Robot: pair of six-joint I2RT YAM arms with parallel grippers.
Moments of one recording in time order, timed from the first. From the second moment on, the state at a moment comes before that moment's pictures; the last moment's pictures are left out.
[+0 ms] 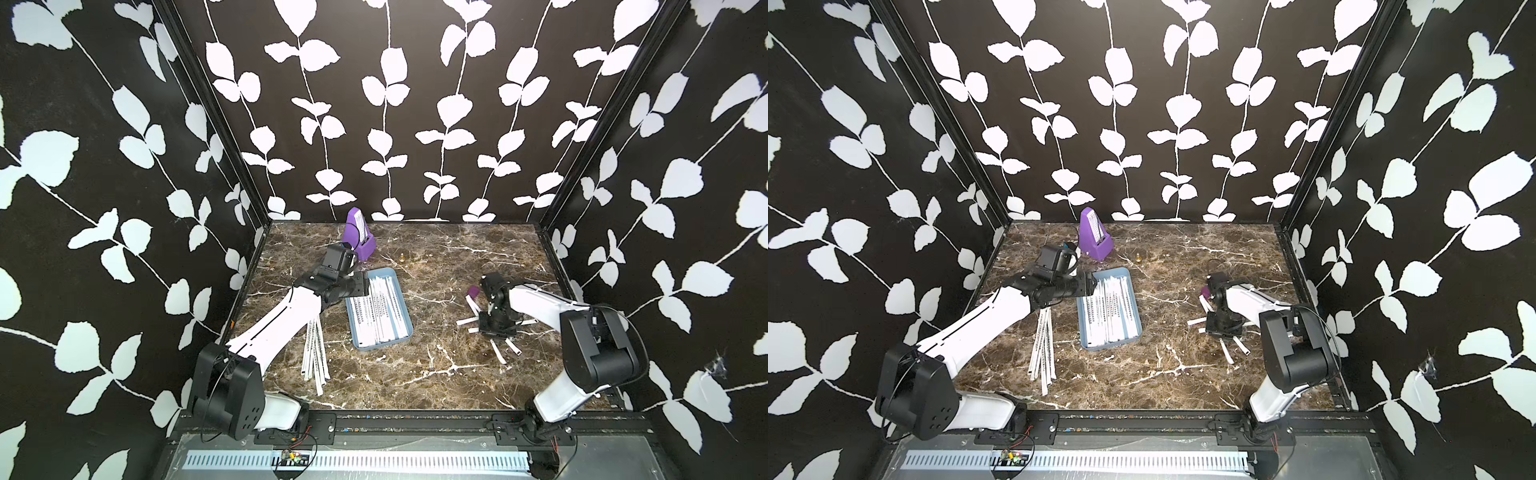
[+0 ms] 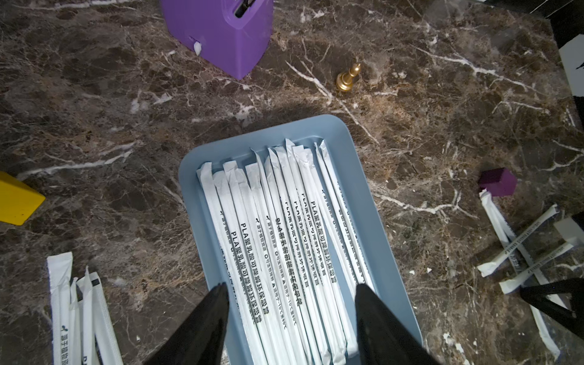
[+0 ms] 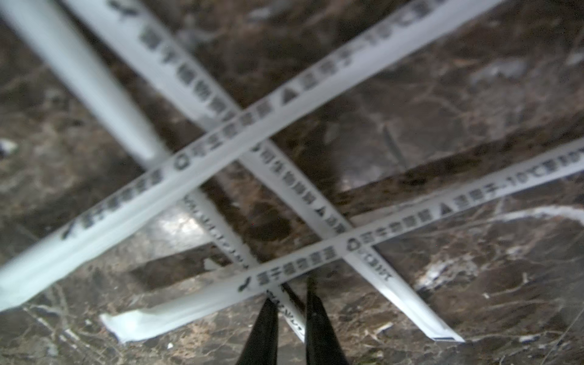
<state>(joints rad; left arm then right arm) -0.44 1.38 1.03 -0.52 0.02 -0.38 0.32 1.65 0.93 -0.88 0.03 0.44</state>
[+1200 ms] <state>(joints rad) -0.29 1.37 0.88 -0.61 0.04 -0.46 0.90 2.20 1.93 -0.90 -0.15 0.70</state>
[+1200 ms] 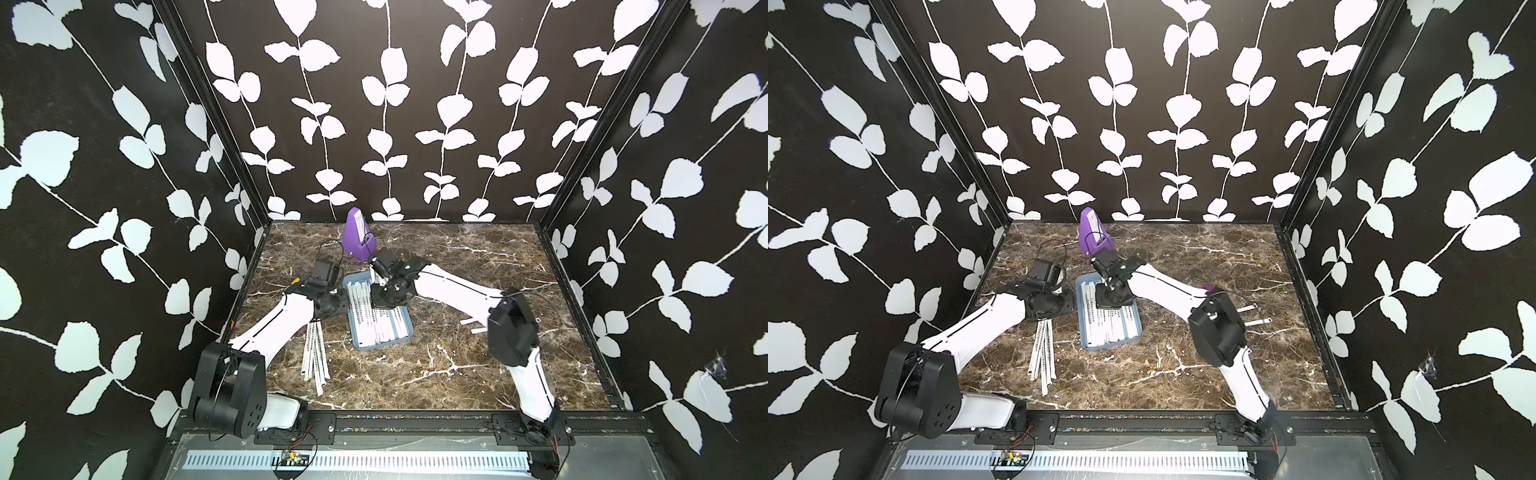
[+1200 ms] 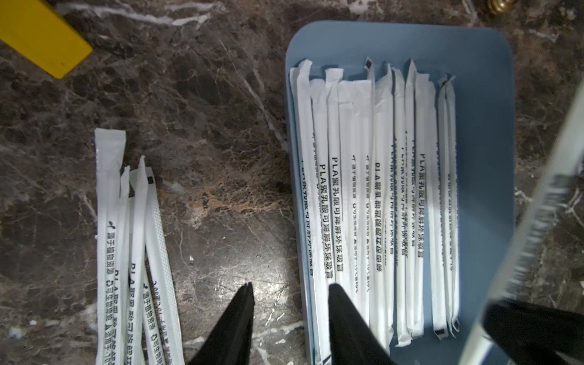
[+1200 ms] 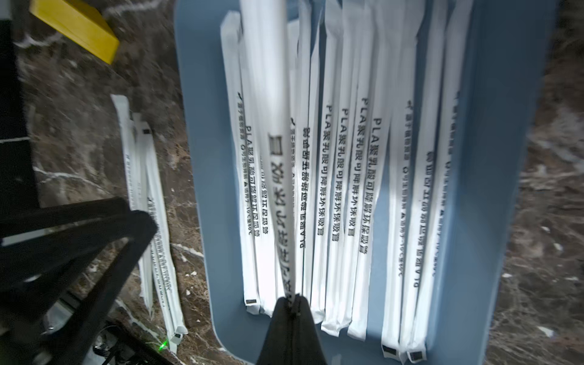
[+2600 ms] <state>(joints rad) -0.41 1.27 0.99 -0.71 -0.02 -0.31 0.69 1.78 1.57 -1.04 -0.07 0.64</state>
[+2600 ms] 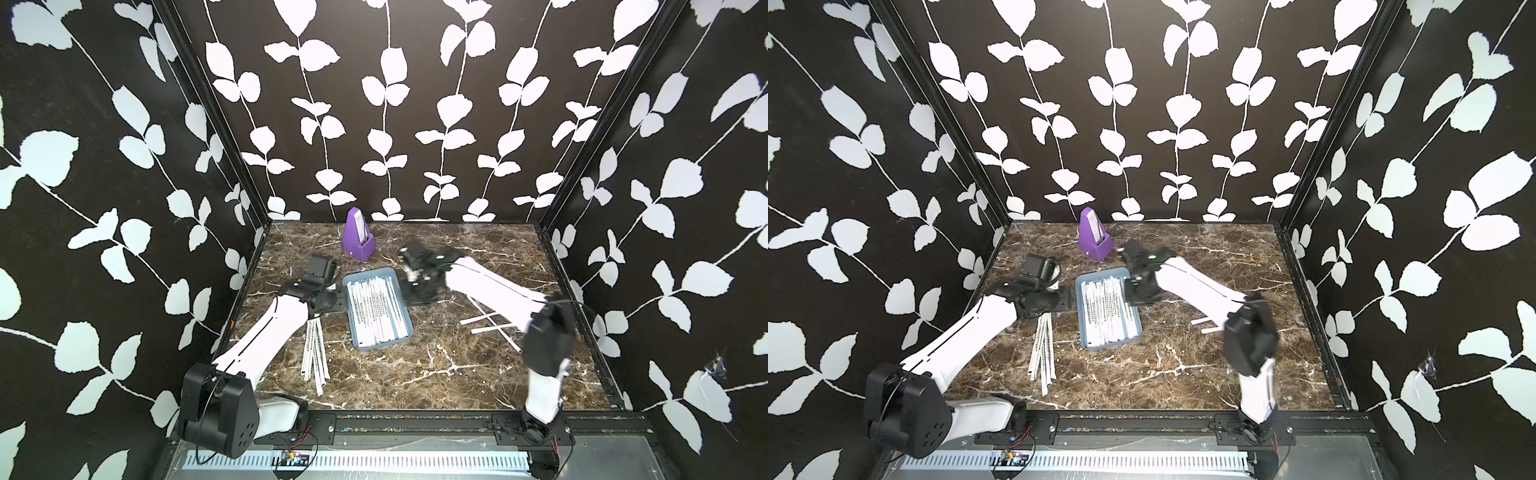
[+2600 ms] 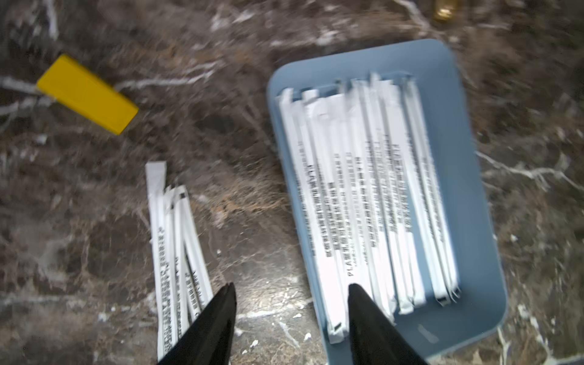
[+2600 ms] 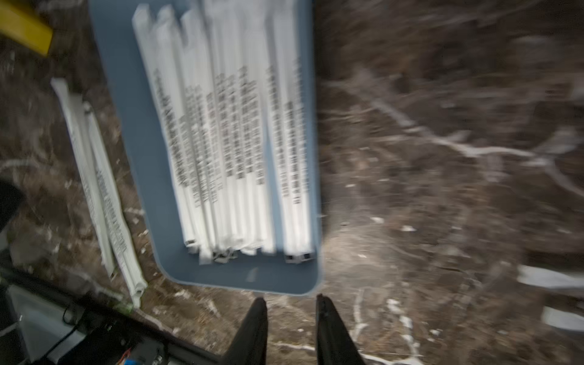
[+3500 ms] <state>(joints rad) -0.70 1.51 1.10 -0.55 -0.02 -0.27 0.26 1.58 0.94 -0.77 0.02 0.85</state>
